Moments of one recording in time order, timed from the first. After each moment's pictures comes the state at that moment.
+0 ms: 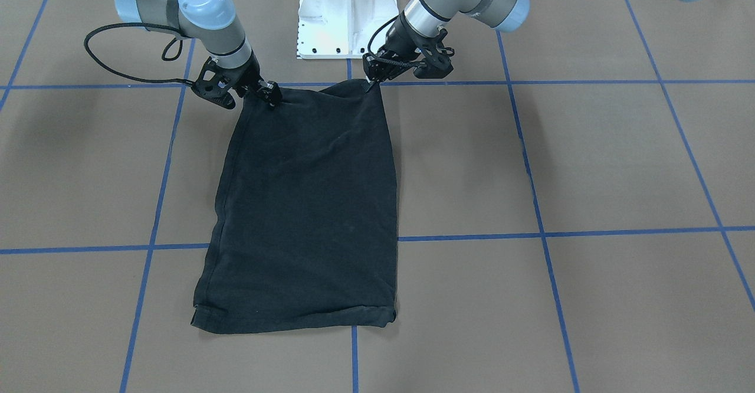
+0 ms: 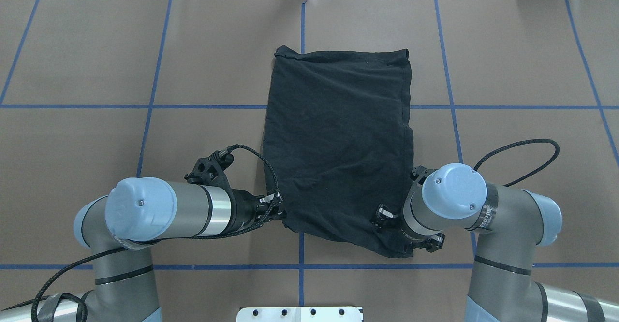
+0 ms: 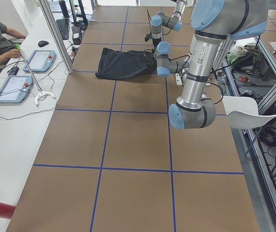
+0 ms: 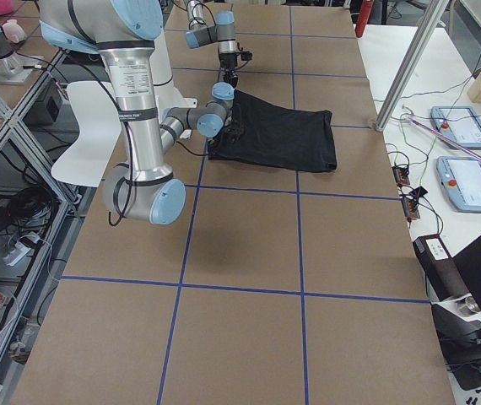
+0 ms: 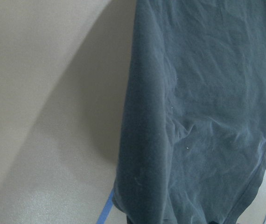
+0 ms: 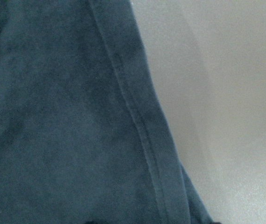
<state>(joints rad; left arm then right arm) -0.32 -1.98 -1.88 -2.20 -1.74 -1.93 0.36 -1.33 1.93 -1.41 1.93 1.81</state>
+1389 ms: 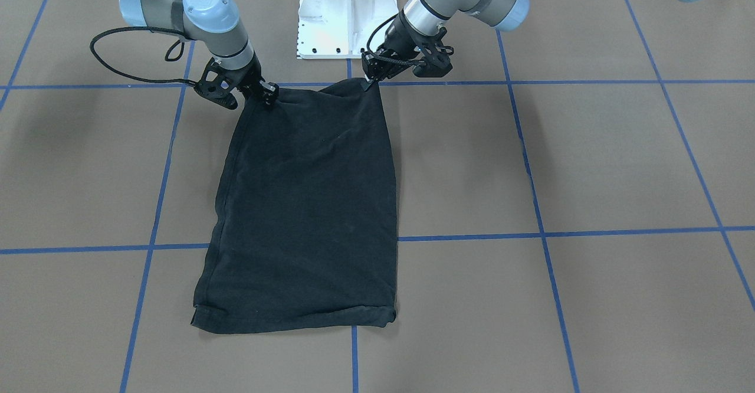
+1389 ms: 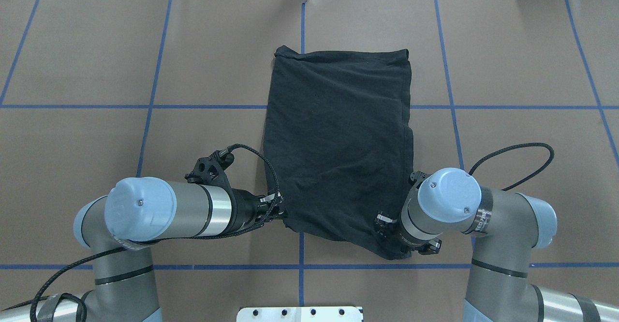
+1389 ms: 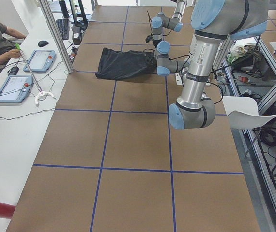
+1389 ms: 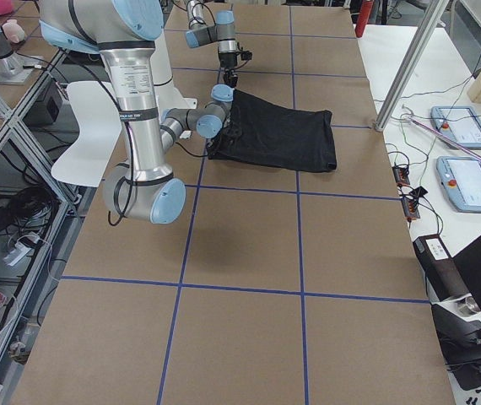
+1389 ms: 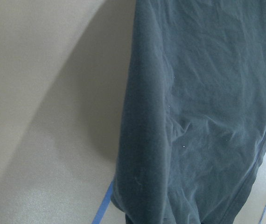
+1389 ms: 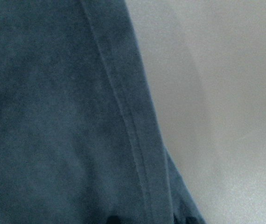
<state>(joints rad) -0.32 -1.98 -1.88 -2.20 -1.74 -1.93 0.35 -1.32 1.92 -1.42 1.94 1.81</state>
